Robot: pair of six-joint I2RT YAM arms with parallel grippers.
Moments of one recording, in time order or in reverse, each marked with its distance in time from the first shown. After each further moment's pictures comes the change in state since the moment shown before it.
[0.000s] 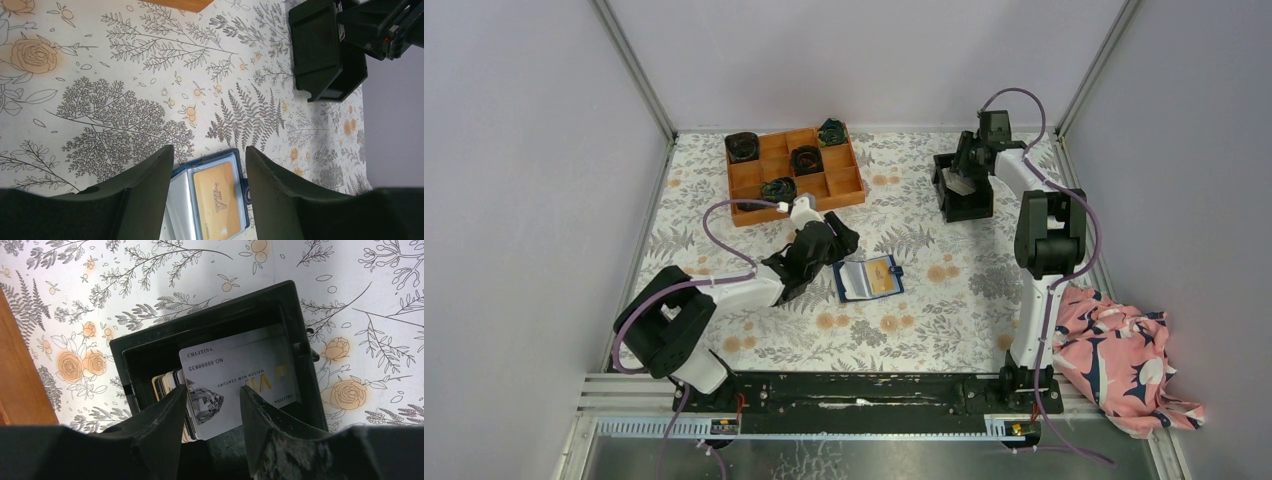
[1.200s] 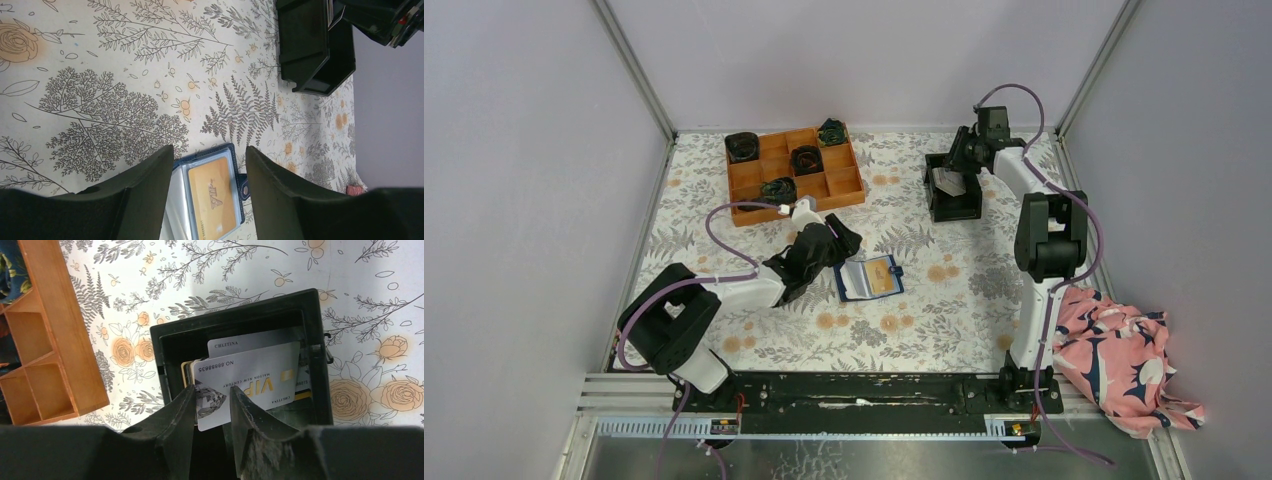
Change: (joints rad) left arm 0.007 0.026 -0.019 0.054 0.045 -0.033; right arm 0.013 -0.029 0.000 0.006 -0.120 0.070
